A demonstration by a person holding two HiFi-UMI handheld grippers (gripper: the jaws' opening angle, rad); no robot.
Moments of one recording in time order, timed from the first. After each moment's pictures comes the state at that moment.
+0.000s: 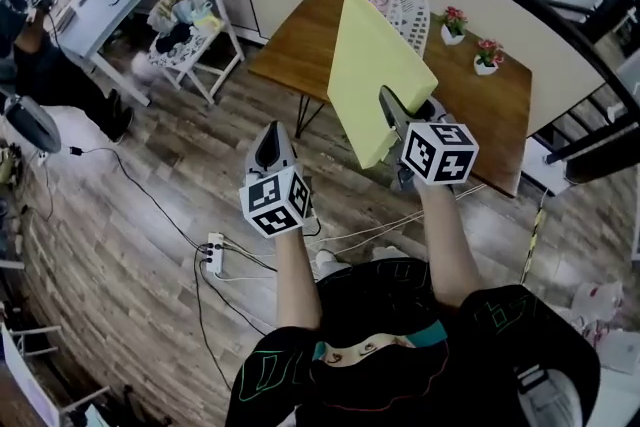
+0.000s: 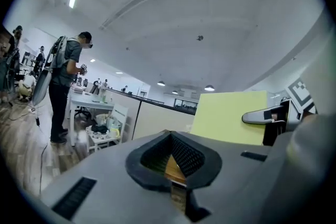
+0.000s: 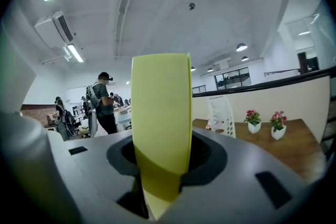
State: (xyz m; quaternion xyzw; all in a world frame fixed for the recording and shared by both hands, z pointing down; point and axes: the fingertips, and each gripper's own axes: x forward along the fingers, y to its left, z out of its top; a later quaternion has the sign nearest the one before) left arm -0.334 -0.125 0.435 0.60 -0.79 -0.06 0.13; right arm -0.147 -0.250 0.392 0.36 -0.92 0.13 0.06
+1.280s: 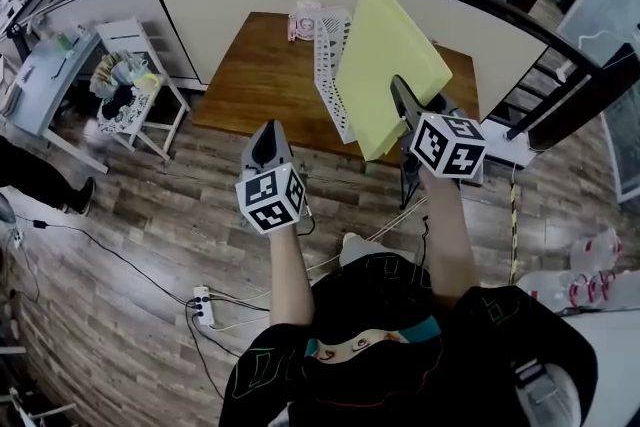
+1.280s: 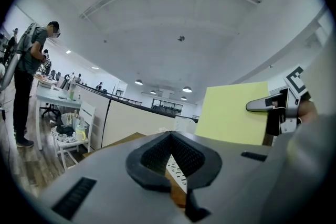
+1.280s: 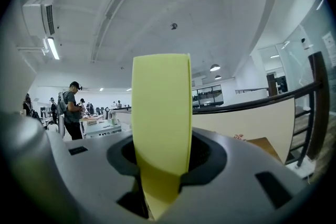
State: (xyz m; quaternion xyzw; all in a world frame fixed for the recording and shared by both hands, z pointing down) left arm -0.246 -0.236 0.413 0.70 -0.70 -0.06 0.11; right arm -0.009 -0.309 0.330 0.51 -0.86 0.09 0.01
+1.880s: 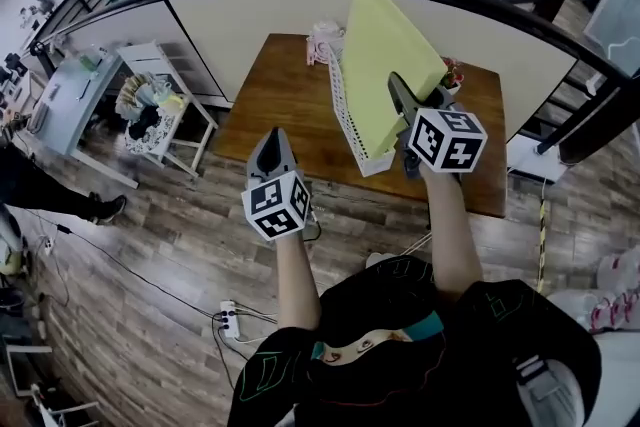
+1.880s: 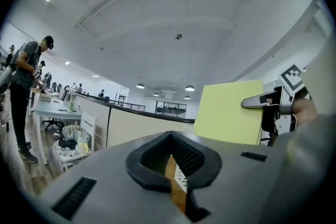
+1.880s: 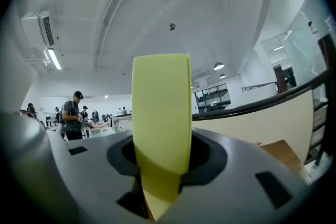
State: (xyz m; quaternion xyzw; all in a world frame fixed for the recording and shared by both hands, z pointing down) left arm -0.260 -0.311 0.389 0.69 -0.72 -0.03 0.08; right arm -0.029 -0.408 0.320 0.48 -0.87 0.11 -0.02
